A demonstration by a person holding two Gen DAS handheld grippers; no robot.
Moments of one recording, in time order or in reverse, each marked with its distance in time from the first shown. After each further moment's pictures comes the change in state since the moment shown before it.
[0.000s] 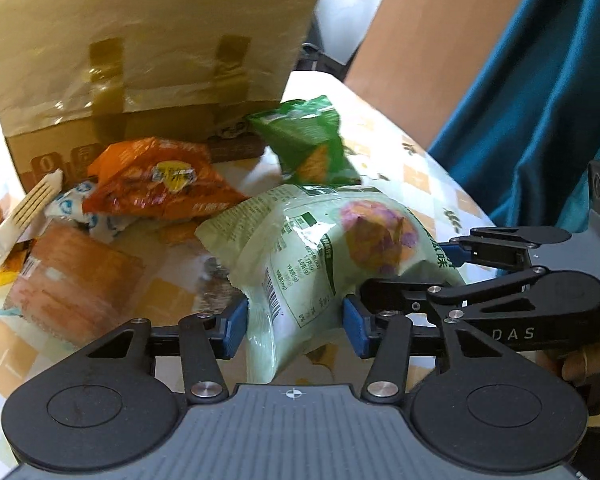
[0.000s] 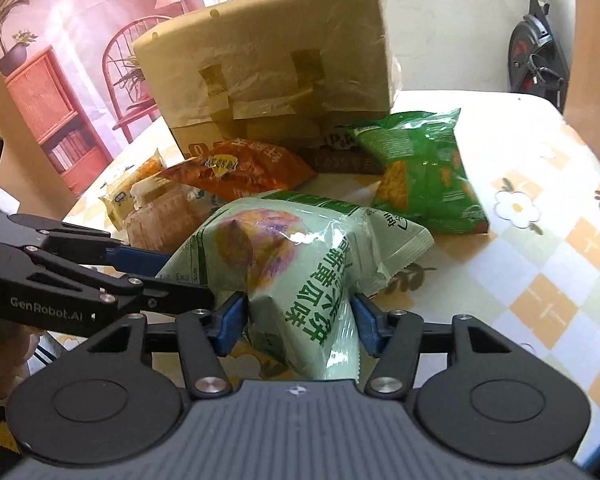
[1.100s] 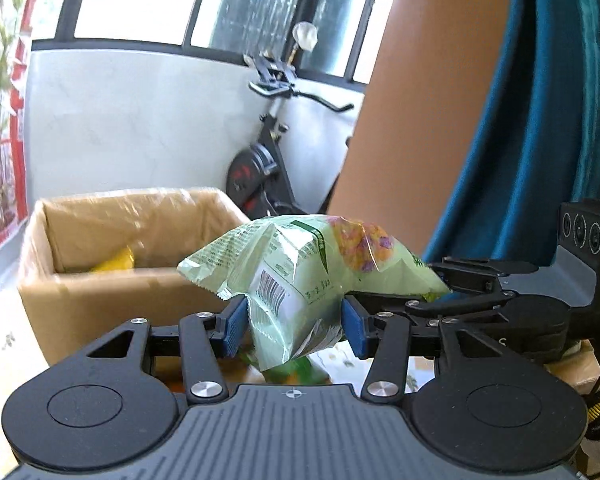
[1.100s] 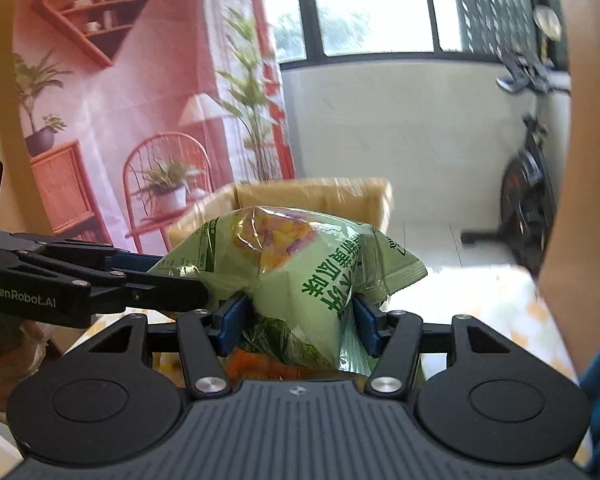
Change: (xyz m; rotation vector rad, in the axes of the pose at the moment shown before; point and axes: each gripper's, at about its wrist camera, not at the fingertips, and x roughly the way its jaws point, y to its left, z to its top) left arm -0.140 -0.029 0.115 0.100 -0.389 -0.025; right arm -0.108 0.029 0.122 -0.119 -0.358 -0.007
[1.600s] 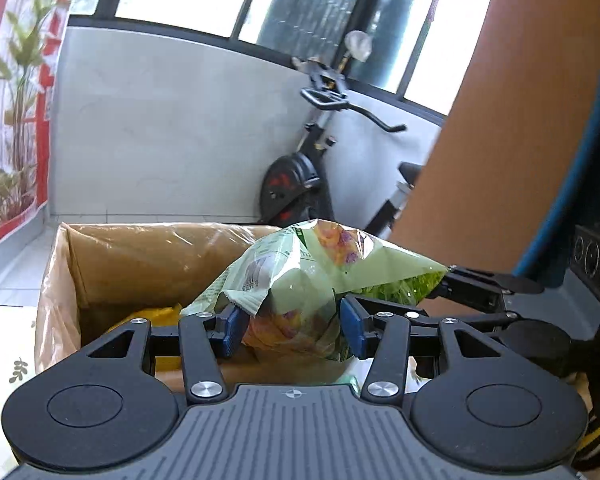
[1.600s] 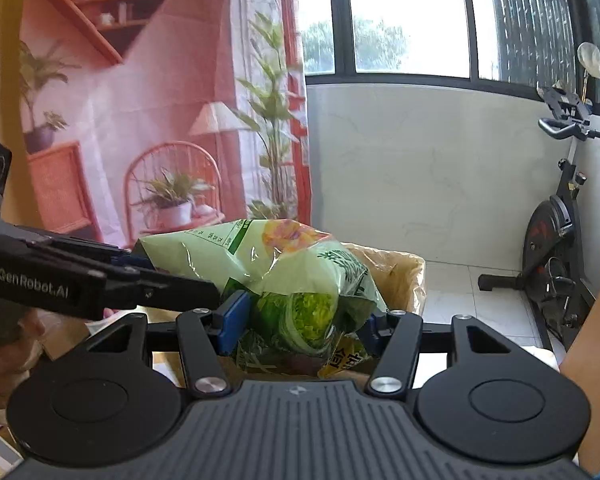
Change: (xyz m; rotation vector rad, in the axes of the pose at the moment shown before) left arm 0.067 0.080 0.058 -0.136 -0.002 0.064; right arm 0.118 -0.010 0.077 -0.087 -0.018 0.035
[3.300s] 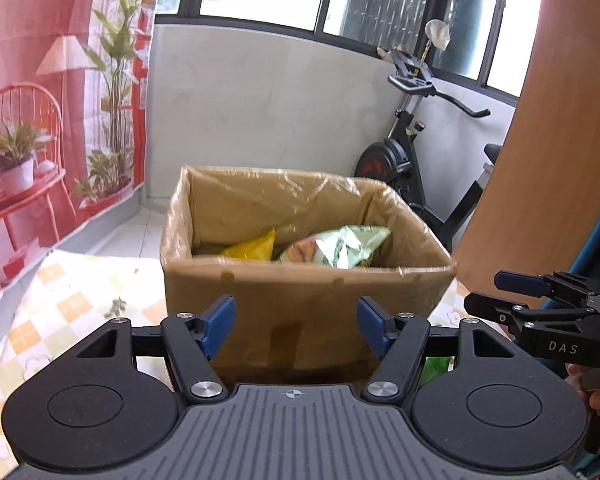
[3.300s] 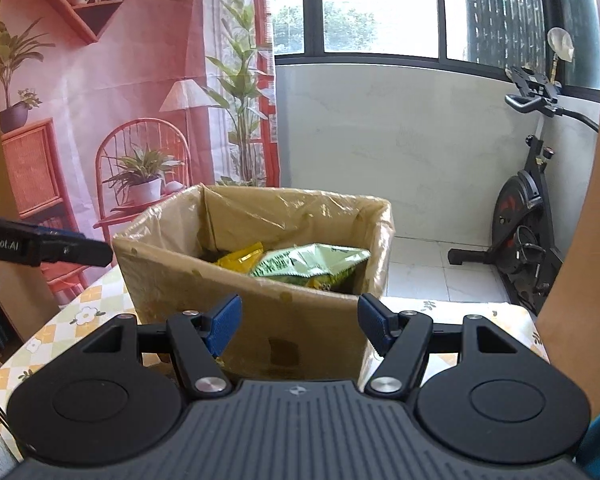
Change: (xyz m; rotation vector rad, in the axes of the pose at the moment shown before) left arm -0.060 0.013 -0.052 -0.024 0.034 0.283; right arm -0.022 0.007 -0.068 0.027 0.045 -0.116
